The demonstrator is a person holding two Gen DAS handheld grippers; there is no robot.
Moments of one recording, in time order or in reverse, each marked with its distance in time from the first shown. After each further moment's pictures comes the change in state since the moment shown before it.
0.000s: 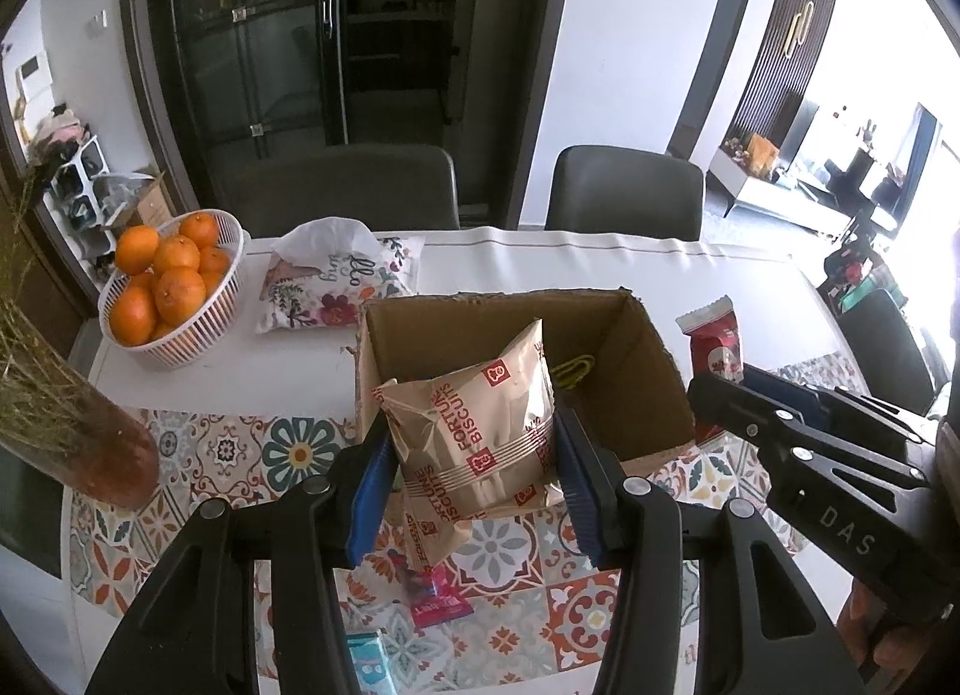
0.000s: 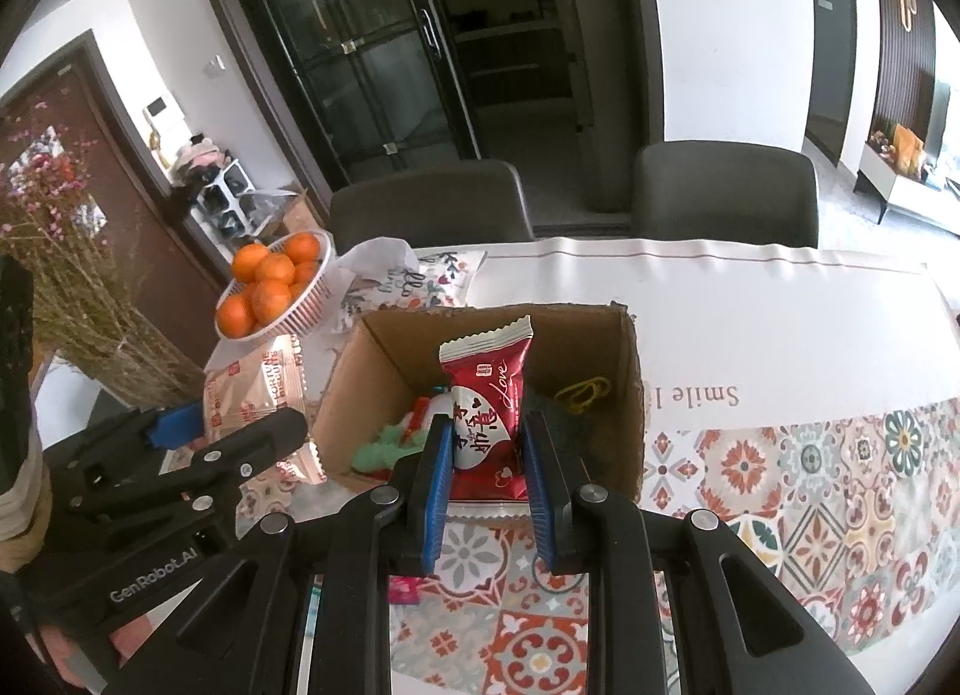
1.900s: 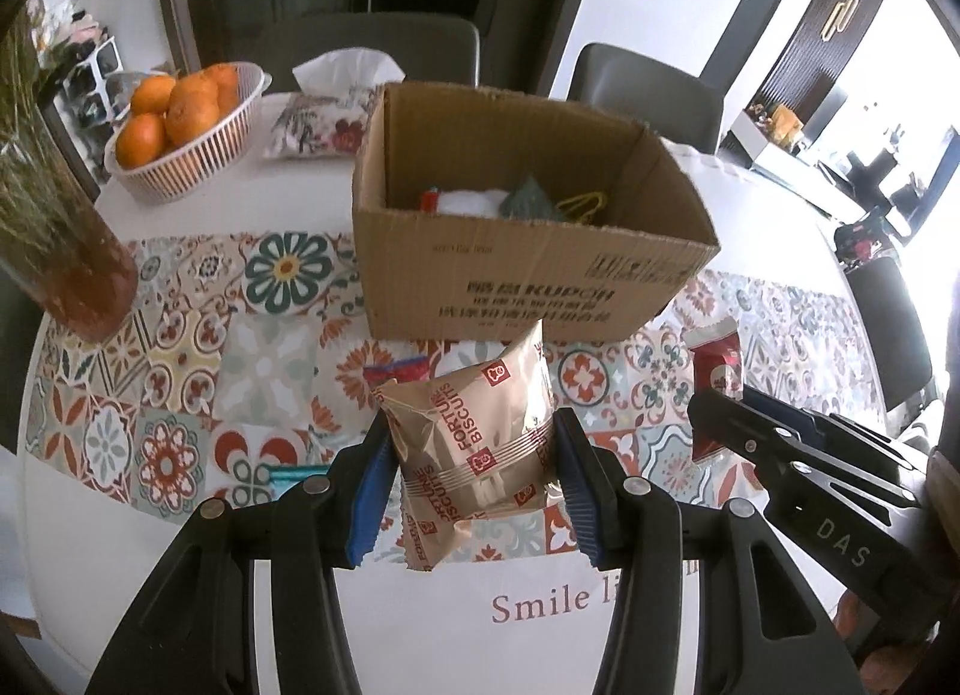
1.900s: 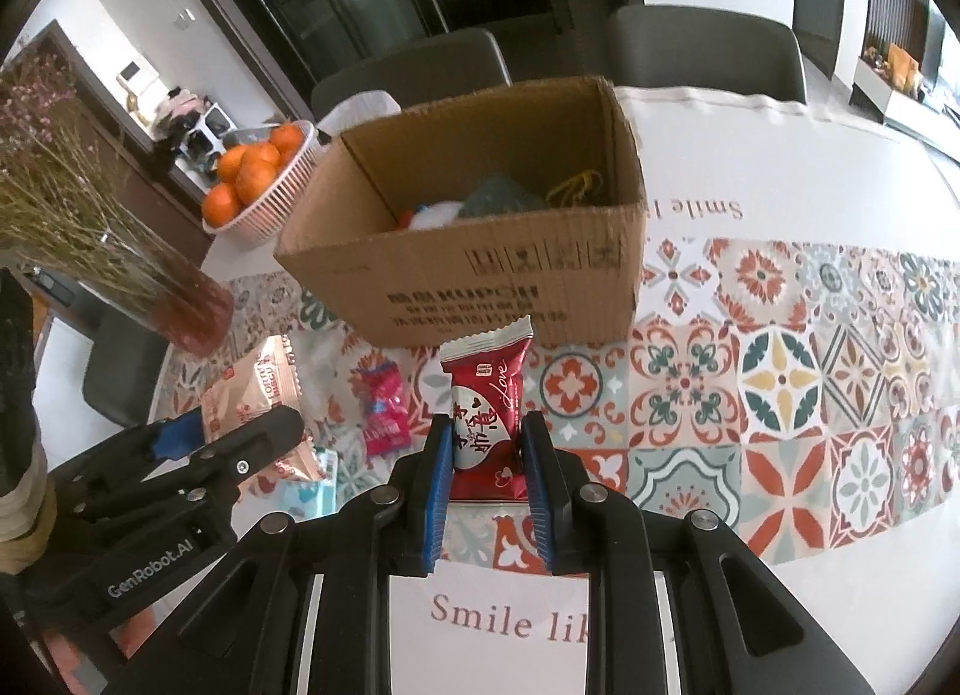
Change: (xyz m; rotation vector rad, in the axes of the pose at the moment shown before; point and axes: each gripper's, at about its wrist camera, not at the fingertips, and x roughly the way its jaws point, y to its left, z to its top) left arm 0.008 0.000 -0.115 -0.104 0.163 -0.013; right arm 0.011 -0.009 -0.111 0.075 0.182 0.018
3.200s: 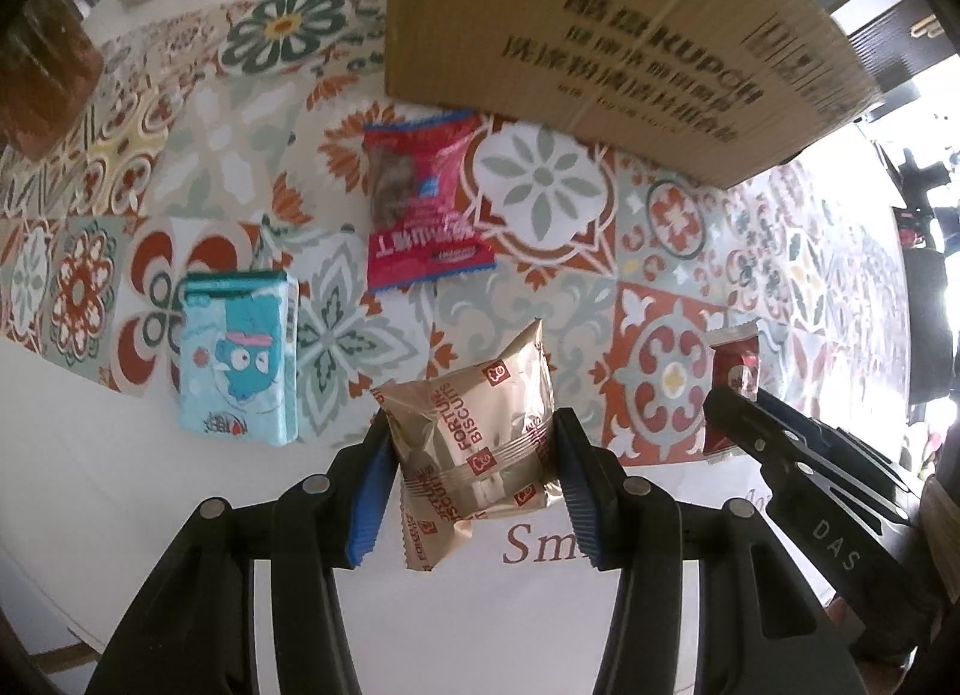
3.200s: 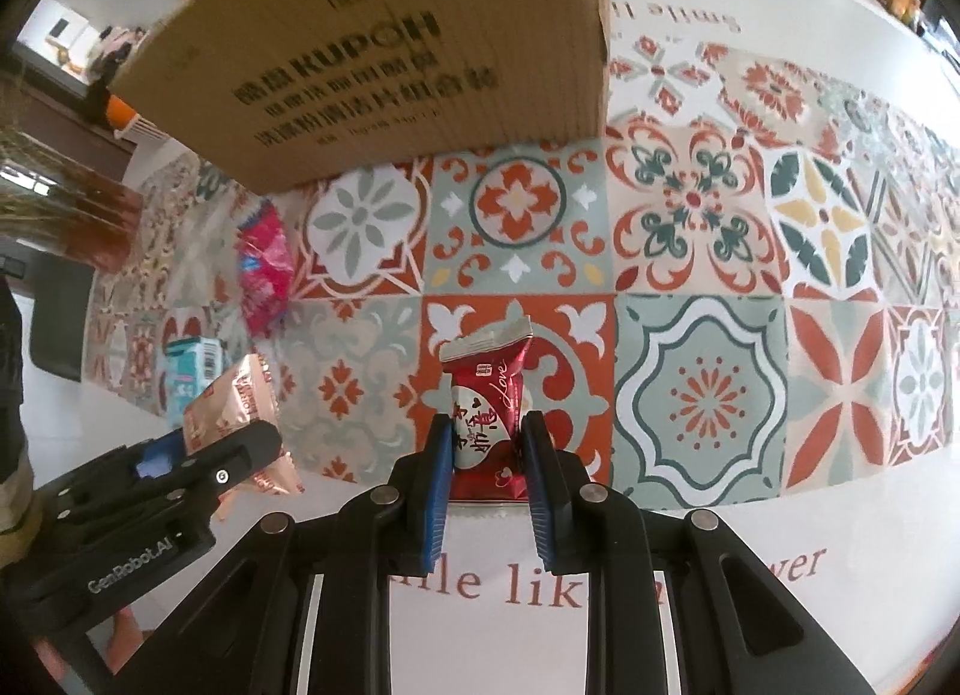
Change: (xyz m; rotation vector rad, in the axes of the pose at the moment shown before) left arm 0.105 0.019 -0.069 -0.158 0.327 0.008; right arm 0.092 -0.040 -0.058 0.059 0.280 -0.065
